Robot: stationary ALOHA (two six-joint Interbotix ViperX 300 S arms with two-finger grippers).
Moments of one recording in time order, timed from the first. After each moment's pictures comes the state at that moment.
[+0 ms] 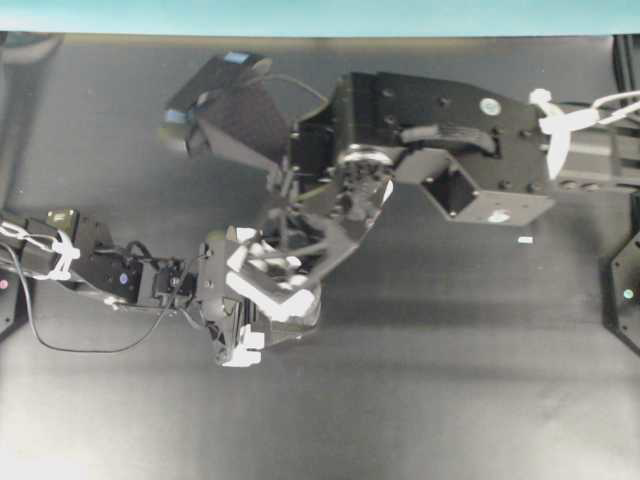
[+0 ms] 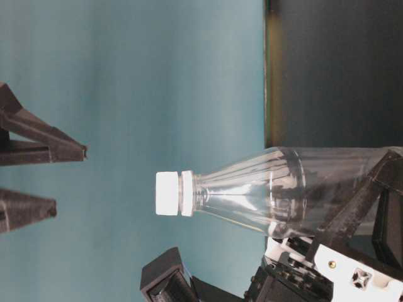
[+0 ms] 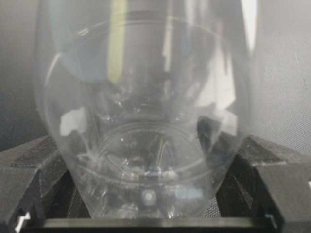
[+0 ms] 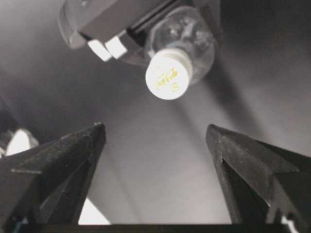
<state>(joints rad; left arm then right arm) -0.06 0.27 0.85 0.04 -0.77 -0.07 0.08 0.31 -0.58 0.10 1.56 0.69</state>
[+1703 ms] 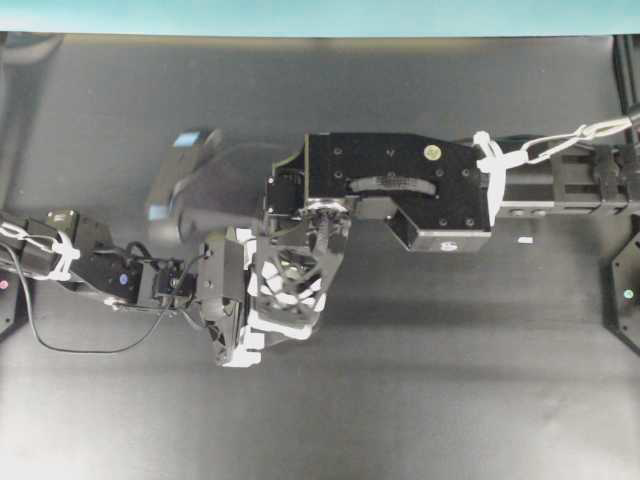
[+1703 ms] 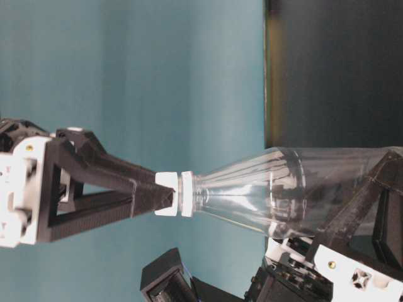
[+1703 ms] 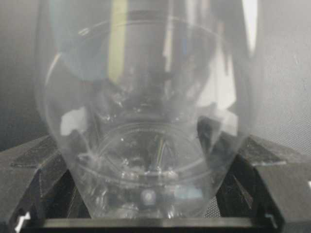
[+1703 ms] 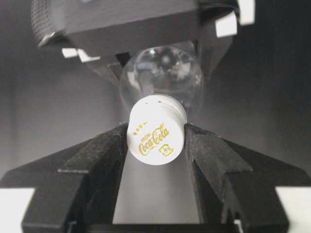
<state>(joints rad) -0.06 0.27 0.85 0.04 -0.77 -0.08 0.08 0.35 -0.42 0.07 1.41 0.06</state>
